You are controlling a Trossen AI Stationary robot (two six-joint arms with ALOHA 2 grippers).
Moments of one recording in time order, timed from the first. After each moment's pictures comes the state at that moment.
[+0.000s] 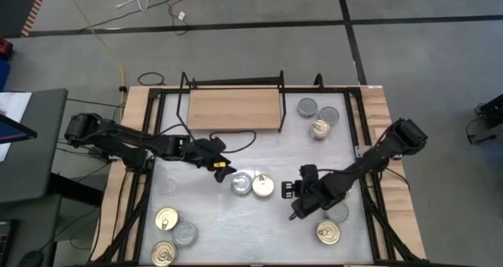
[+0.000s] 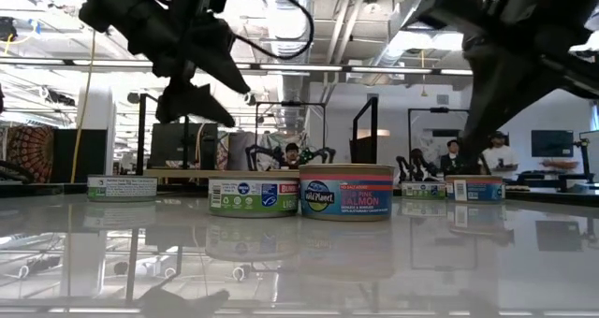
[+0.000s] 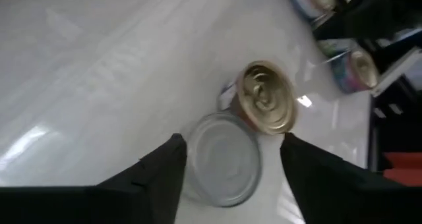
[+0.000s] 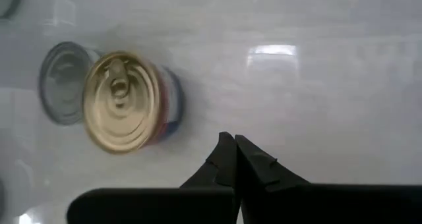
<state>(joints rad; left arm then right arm) -0.09 1.31 0.72 0.00 -0.06 -0.78 0.56 1.63 1.07 -0.78 0.50 2.03</state>
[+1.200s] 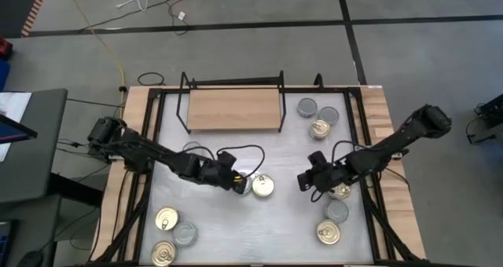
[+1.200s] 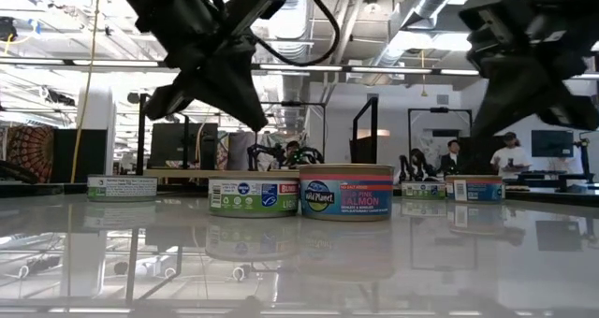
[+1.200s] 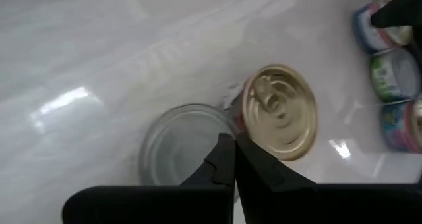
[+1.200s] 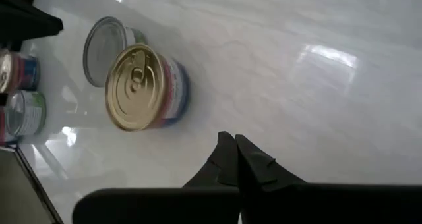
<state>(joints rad) -0.30 1.61 1.00 -0.20 -0.39 -1.23 0.44 1.22 0.64 -0.36 0.39 1.50</state>
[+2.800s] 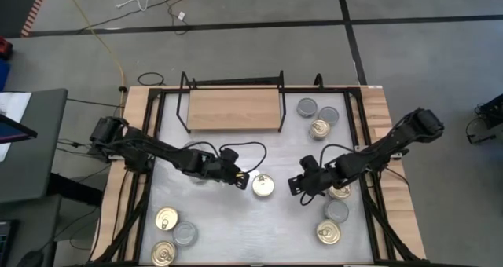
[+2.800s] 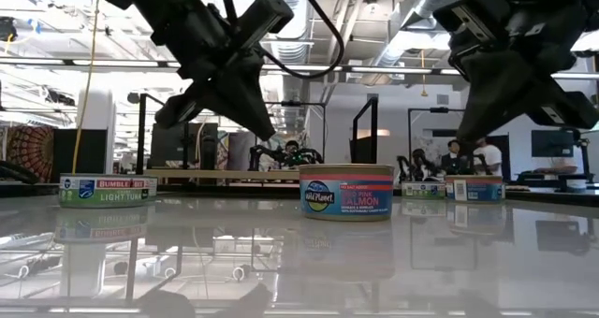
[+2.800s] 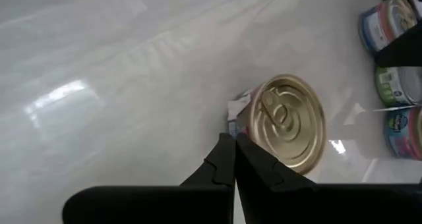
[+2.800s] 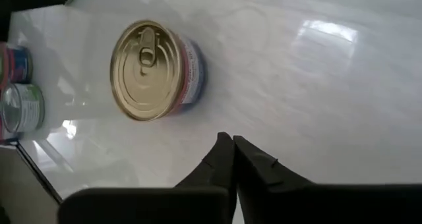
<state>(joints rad) -0.23 1.62 1.00 -0.19 -0.33 -1.19 0.44 1.37 0.75 -0.36 0.31 1.57</state>
